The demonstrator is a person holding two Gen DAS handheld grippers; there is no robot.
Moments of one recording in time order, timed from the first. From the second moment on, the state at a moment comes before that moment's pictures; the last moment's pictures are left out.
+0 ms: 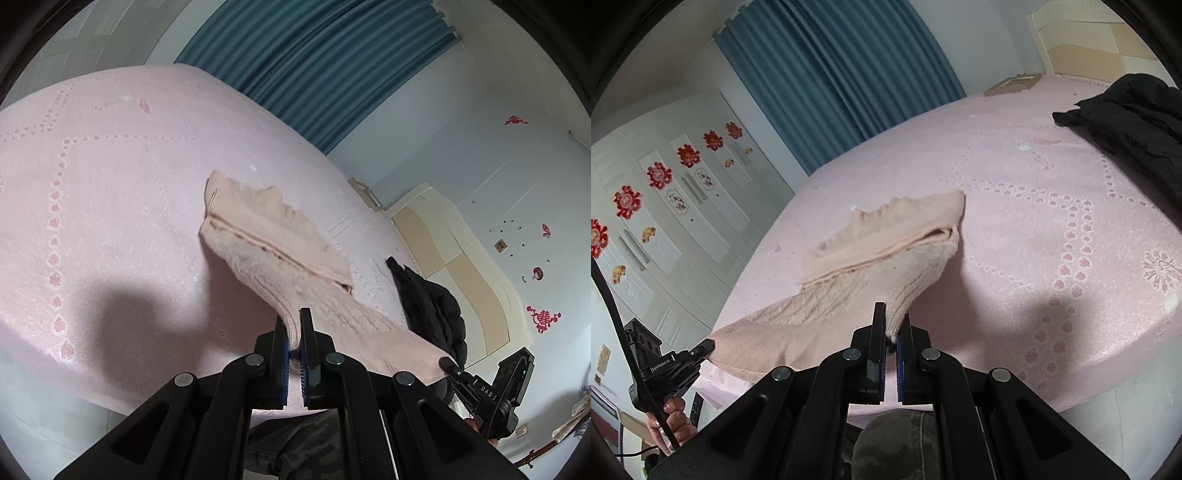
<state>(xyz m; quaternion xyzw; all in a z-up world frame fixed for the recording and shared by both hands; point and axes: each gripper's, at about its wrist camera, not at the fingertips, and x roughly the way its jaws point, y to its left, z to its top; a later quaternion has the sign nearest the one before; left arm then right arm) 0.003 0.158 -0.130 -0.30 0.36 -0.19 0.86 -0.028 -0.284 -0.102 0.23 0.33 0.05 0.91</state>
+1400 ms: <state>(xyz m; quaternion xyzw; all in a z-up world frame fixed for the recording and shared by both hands) 0.307 0.126 -0.185 -0.27 0.45 -0.09 0.85 0.297 -0.322 -0.175 0.31 0.42 0.02 0.85</state>
